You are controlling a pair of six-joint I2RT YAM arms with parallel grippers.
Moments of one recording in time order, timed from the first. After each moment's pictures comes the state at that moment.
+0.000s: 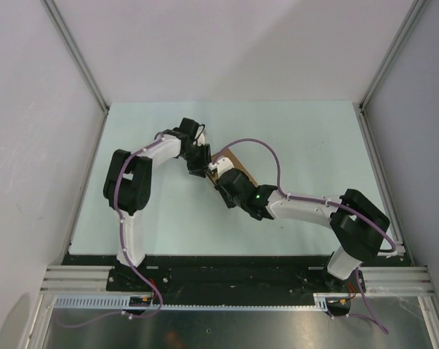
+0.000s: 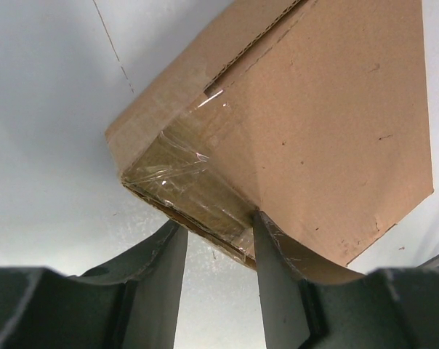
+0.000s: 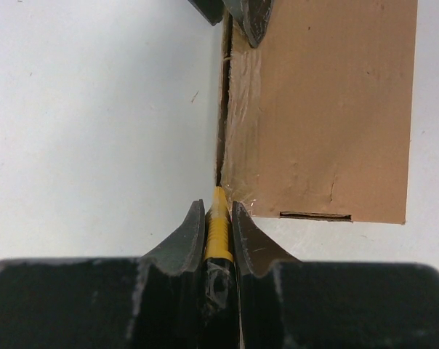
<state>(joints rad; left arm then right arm) -0.35 2.07 1.49 -0.62 0.33 -0.41 0.99 1.64 1.03 -0.09 0.30 0.20</state>
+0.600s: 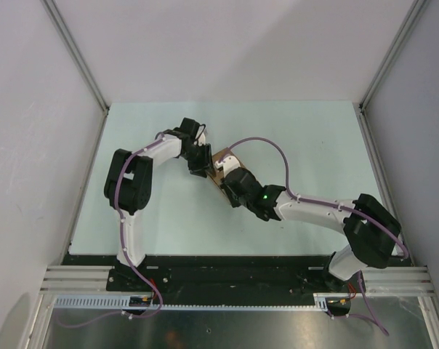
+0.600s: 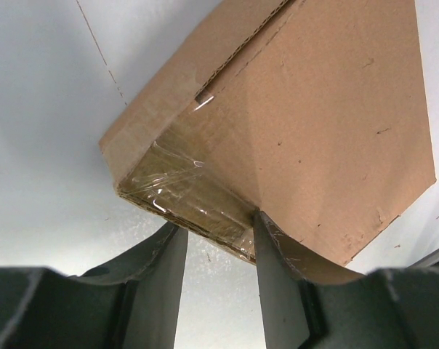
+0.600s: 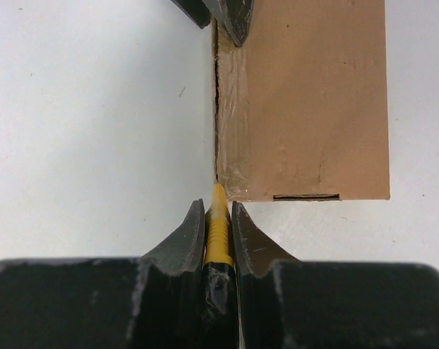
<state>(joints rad) -0.35 2.07 1.49 -0.61 0.35 -0.41 0.99 1.56 1.00 -0.12 0.31 0.21</state>
